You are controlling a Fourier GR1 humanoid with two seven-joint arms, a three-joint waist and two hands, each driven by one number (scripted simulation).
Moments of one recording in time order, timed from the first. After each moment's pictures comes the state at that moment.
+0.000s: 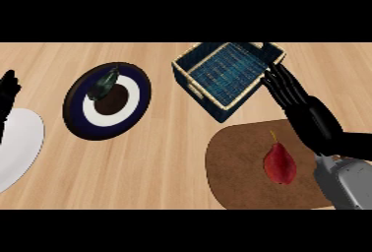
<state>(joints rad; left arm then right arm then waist) -0.07 0.62 0.03 -1.59 0.05 0.14 -0.08 -0.30 -0.43 0.25 -1.57 -0.45 0.11 -0.17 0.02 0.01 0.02</state>
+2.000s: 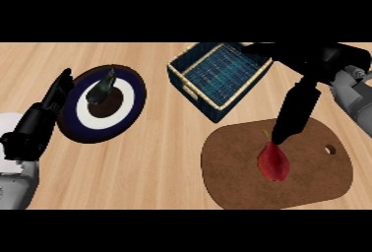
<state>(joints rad) -0.18 0.46 -0.08 -1.56 0.04 0.08 0.00 -1.01 -0.74 0.57 -1.52 -0.34 0.44 0.98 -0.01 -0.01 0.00</state>
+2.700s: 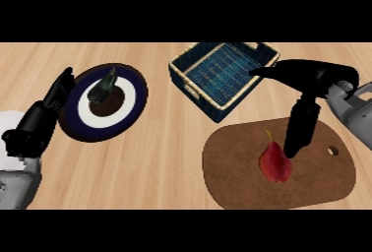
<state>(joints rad) -0.20 0.44 -0.05 -1.52 0.02 0.04 -0.03 -0.94 -0.77 0.64 -1.50 -0.37 0.54 0.97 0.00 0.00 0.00</state>
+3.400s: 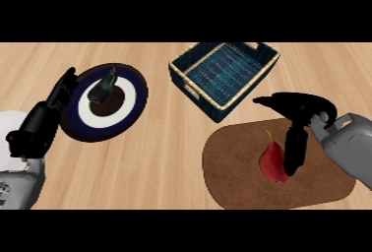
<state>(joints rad) -0.20 0.40 -0.04 -1.54 -0.02 0.03 -0.01 -0.74 -0.73 0.67 -1.50 -0.18 0.57 0.92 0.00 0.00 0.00</state>
